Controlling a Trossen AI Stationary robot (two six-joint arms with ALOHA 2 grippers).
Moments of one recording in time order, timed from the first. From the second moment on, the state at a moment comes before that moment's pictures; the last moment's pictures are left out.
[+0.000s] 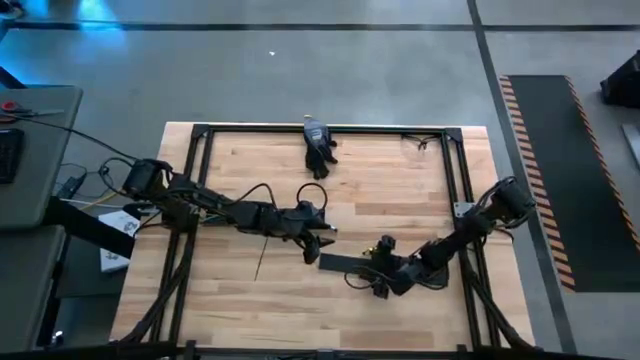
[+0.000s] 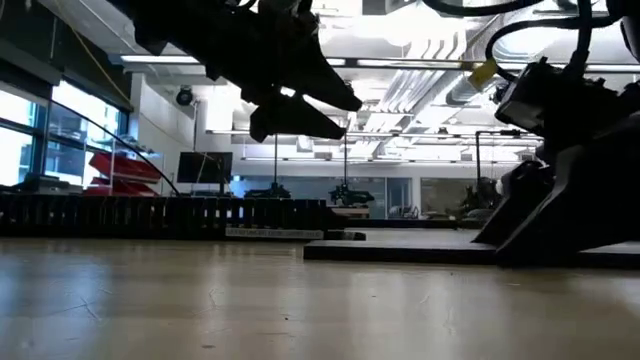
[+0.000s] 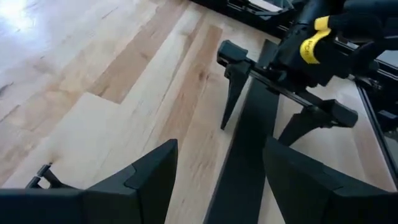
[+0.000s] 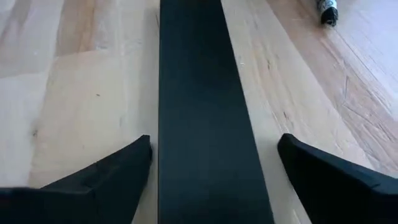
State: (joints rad) left arm -0.19 1.68 0.90 0.25 -0.22 -0.47; right arm 0.62 1.78 0.55 0.30 0.55 0.65
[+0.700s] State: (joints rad) left arm -0.19 1.68 0.90 0.25 -0.22 -0.47; right arm 0.64 1.77 0.50 0.39 0.56 0.57
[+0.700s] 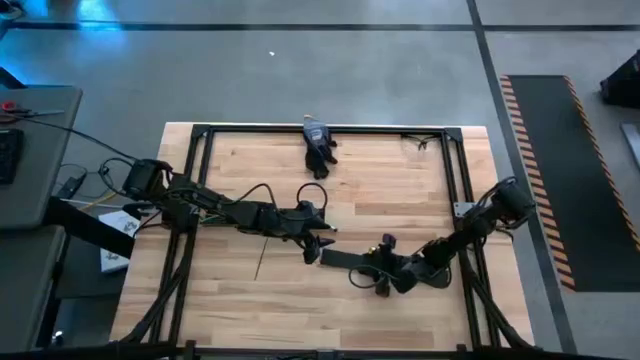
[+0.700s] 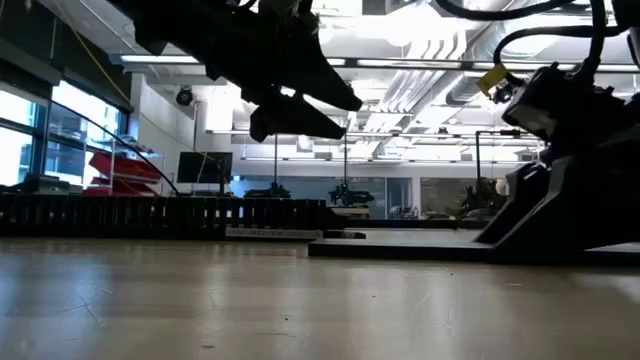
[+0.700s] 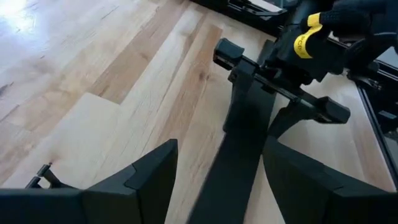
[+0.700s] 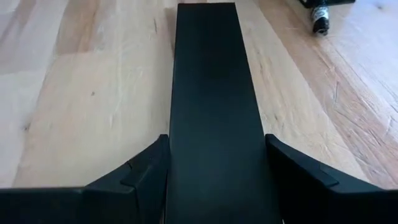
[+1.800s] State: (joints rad) left arm -0.07 1.65 0.90 0.11 0.00 -0.02; right arm 0.50 1.40 0.42 0.30 0.38 0.34
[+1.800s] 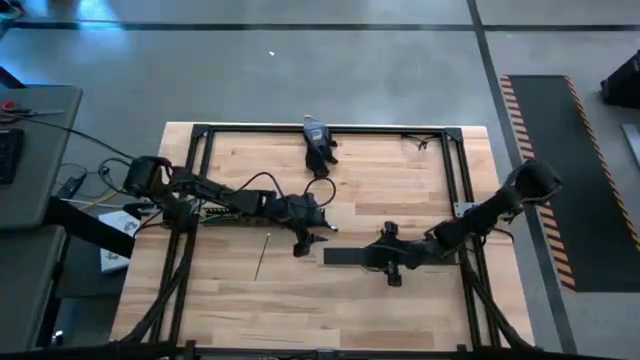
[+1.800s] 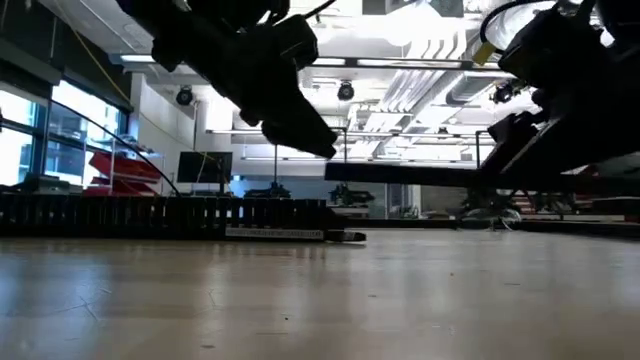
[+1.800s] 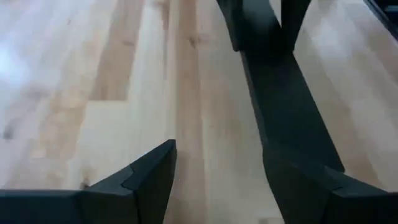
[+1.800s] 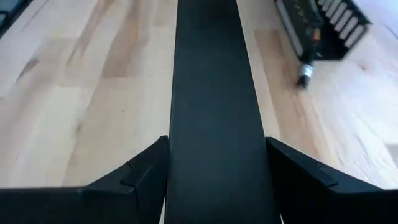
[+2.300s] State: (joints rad) left arm 0.00 1.63 0.90 -0.10 -0.11 0.17; right arm 0.44 1.30 0.39 0.23 0.38 0.36
